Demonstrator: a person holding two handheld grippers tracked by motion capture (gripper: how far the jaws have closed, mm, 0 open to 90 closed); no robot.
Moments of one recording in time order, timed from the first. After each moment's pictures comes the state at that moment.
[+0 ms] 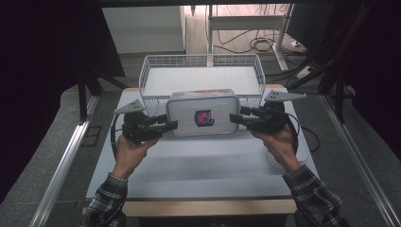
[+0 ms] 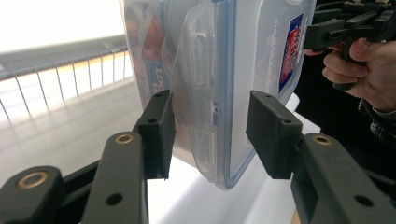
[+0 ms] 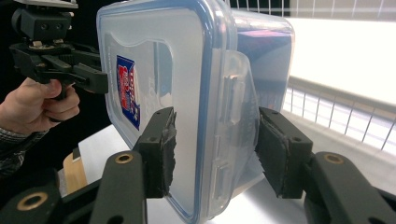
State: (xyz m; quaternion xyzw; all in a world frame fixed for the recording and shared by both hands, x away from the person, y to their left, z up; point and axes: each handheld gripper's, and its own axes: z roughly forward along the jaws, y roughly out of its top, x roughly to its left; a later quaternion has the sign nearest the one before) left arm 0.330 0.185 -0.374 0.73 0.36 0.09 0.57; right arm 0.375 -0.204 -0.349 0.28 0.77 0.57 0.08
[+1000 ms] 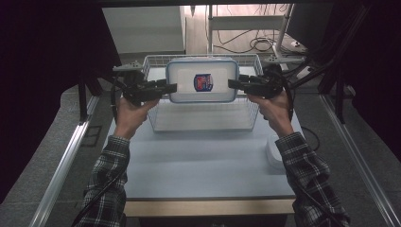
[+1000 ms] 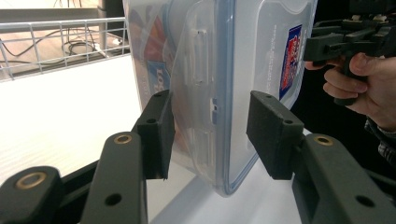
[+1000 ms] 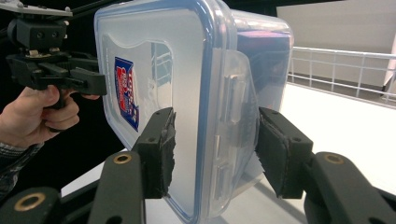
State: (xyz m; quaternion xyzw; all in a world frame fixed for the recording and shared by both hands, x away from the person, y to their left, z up) left arm 0.406 0.194 -0.324 0.72 0.36 0.10 0.58; right arm 0.449 -0.194 -0.305 0.30 0.75 0.59 0.07
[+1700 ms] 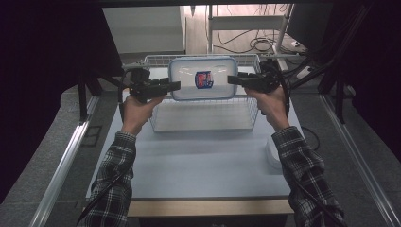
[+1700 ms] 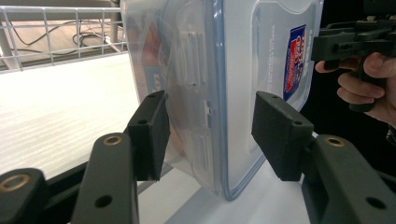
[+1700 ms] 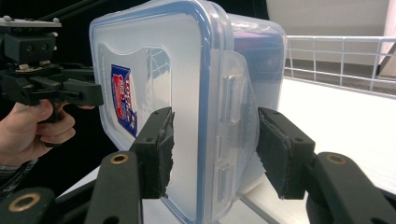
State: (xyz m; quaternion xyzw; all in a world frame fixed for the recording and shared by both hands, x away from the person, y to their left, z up) left arm 0.427 0.187 -0.335 0.72 0.39 0.10 0.57; right arm 0.473 -0.191 -0.311 0.34 0.75 0.57 0.06
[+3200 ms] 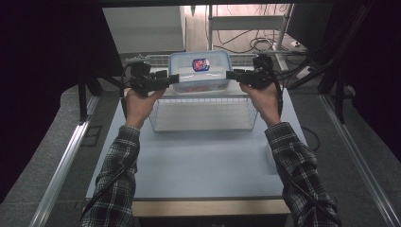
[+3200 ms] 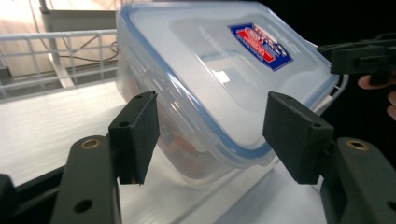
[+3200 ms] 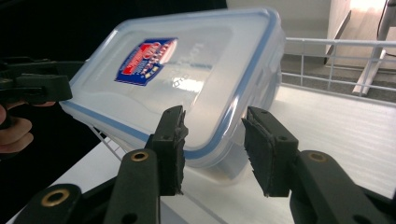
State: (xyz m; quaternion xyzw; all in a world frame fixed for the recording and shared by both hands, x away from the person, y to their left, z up) left arm 0.445 0.186 -0.330 0.69 0.44 0.15 0.55; right arm 0.483 -0.173 -0.307 0.40 0.74 0.53 0.11
